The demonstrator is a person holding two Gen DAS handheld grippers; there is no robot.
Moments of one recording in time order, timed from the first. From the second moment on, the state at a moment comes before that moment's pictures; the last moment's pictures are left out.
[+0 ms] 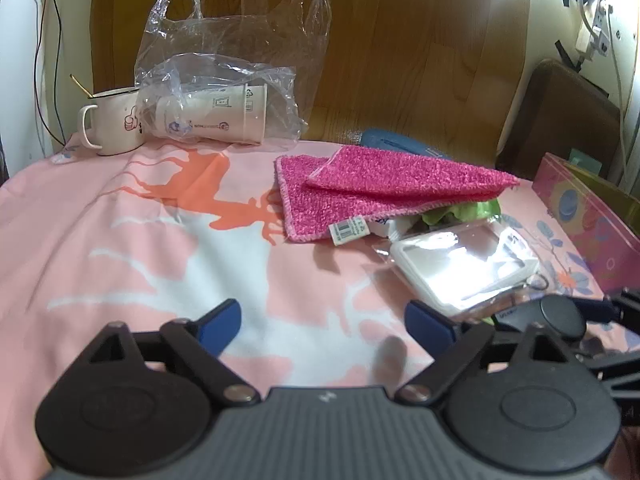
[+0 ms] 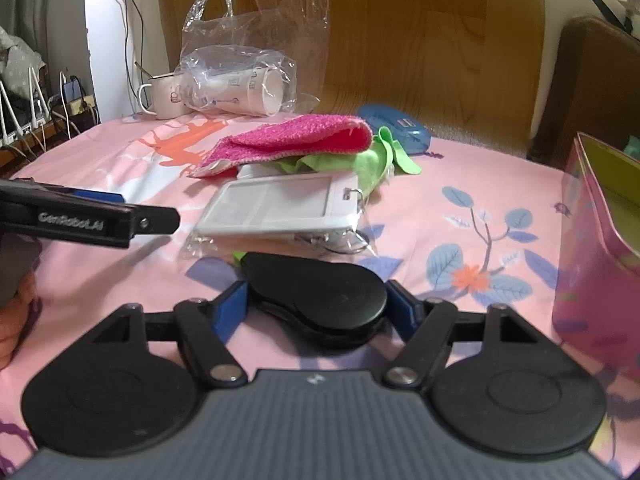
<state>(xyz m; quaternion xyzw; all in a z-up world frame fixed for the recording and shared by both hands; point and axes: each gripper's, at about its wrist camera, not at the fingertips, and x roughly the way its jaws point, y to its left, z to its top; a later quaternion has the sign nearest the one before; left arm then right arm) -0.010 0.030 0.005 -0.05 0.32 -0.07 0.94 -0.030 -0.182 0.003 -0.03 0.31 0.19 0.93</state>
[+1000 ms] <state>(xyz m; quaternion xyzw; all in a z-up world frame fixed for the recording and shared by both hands) -0.013 -0.129 0.083 -0.11 0.35 -0.40 0.84 -0.122 -0.266 0.041 0.02 0.15 0.04 0.99</state>
